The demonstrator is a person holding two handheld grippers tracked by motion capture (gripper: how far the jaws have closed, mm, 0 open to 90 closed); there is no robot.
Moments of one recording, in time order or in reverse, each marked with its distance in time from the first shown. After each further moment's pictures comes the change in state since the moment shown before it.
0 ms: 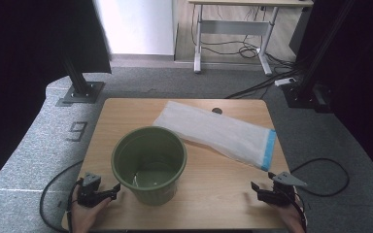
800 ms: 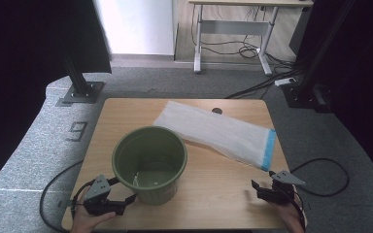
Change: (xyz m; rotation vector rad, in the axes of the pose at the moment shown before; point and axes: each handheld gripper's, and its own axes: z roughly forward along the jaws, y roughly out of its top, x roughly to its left) left arm -0.058 0.027 -0.046 -0.153 -0.365 0.375; right arm 0.001 0.003 0.004 0.003 -0.043 -0.018
